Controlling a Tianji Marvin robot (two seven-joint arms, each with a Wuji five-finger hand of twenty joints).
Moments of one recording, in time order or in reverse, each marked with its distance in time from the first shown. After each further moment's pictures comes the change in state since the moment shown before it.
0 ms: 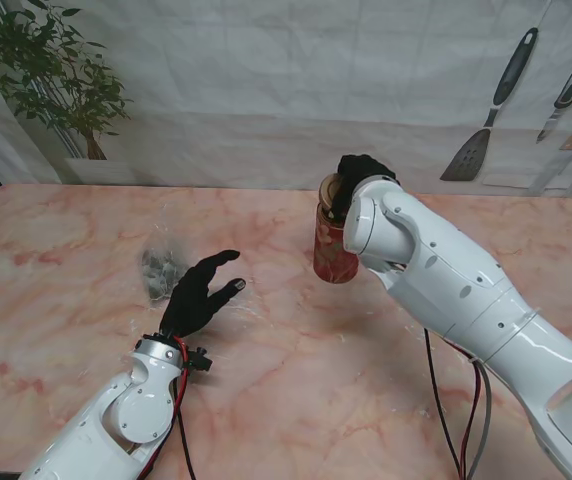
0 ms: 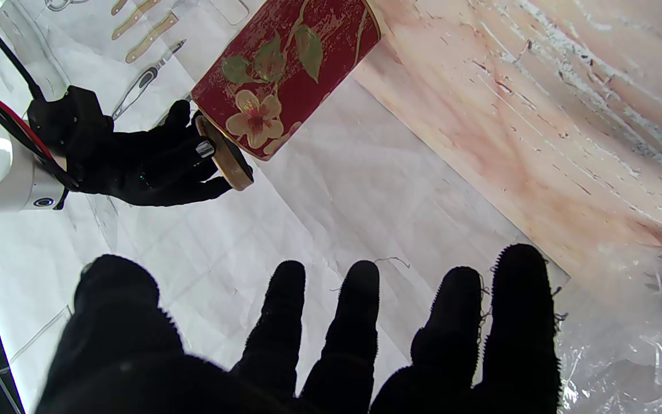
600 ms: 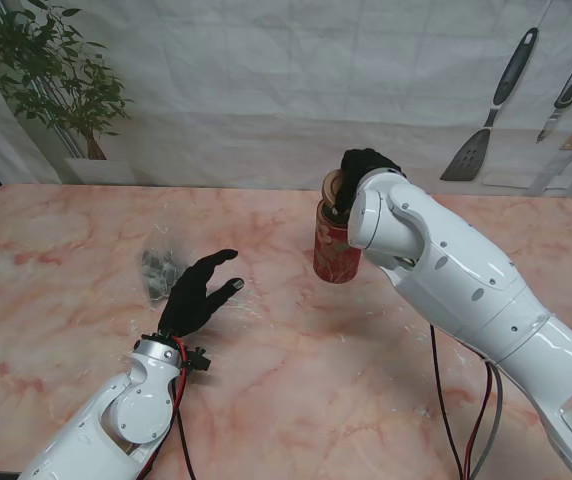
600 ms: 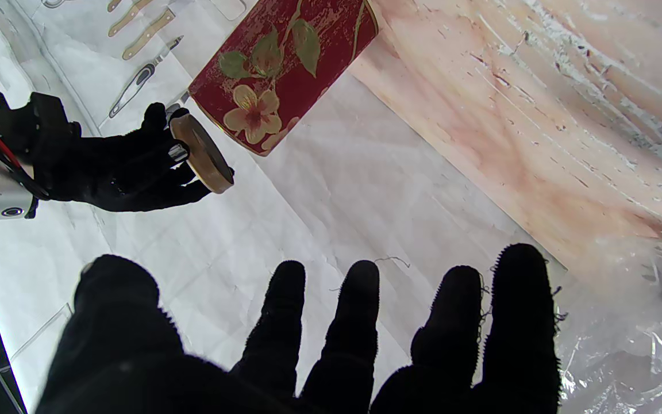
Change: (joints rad) left arm 0.004 0.000 -0.005 -0.005 0.006 0.003 0.007; right arm -0.007 0.039 0.022 -0.100 -0.056 0.046 0.103; left_hand 0.000 0.000 0.000 0.000 0.000 0.000 0.000 0.000 0.001 0.000 0.000 0.000 0.006 0.000 0.000 0.000 0.003 0.000 0.000 0.000; right_hand 0.002 0.000 0.000 0.000 0.000 0.000 0.000 0.000 0.000 0.000 0.000 0.000 0.000 0.000 0.000 0.000 0.000 0.000 0.000 0.000
